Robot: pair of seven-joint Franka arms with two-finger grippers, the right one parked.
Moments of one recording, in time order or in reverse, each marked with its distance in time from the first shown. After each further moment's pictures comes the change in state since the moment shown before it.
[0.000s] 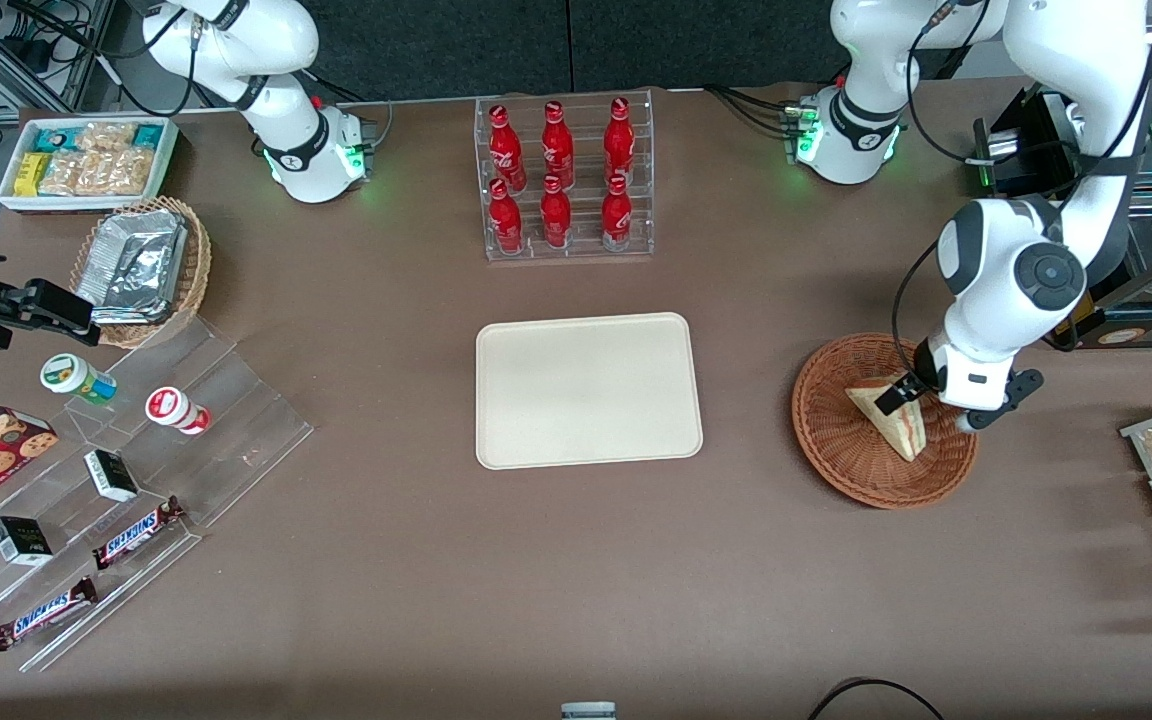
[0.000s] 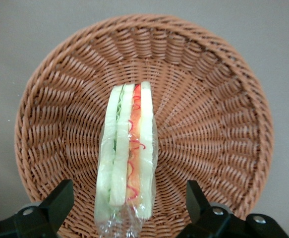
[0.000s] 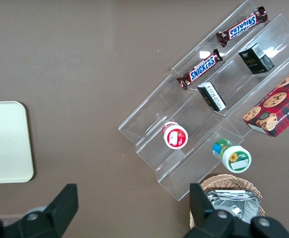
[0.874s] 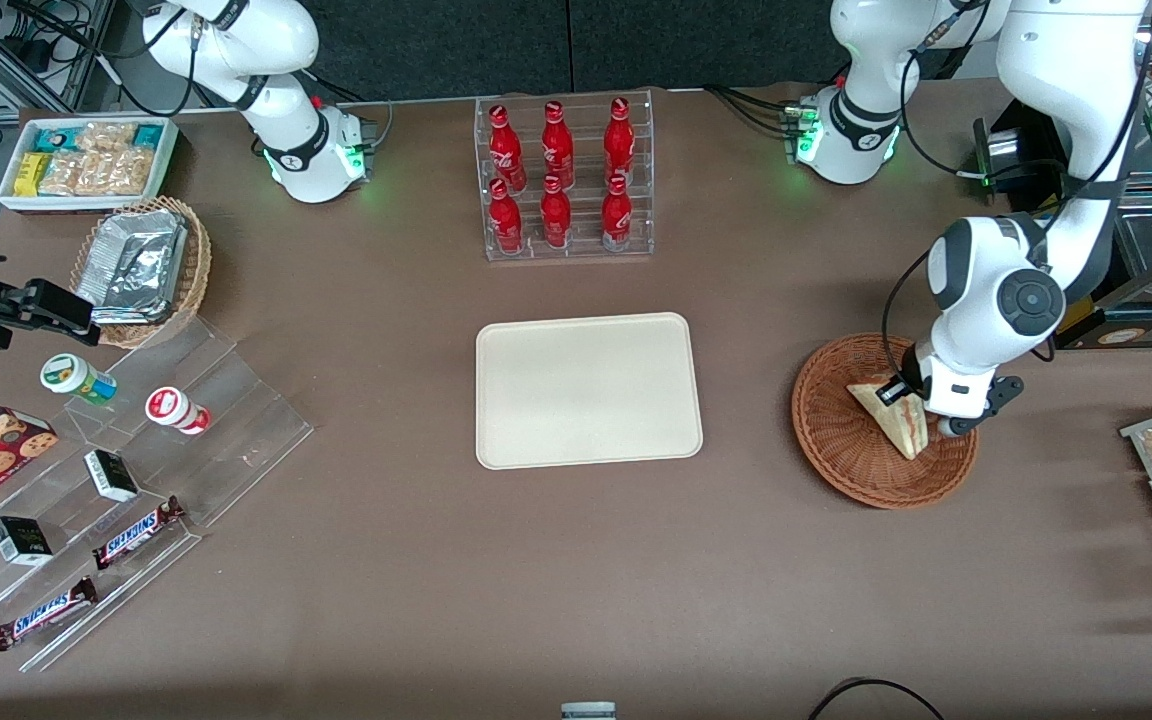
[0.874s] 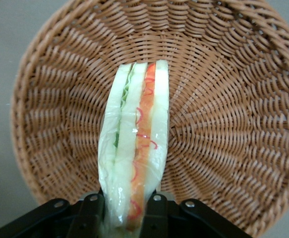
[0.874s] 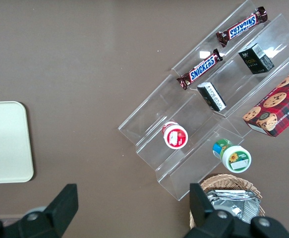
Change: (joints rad) arm 0.000 0.038 0.000 0.048 0.000 -0.110 -0.002
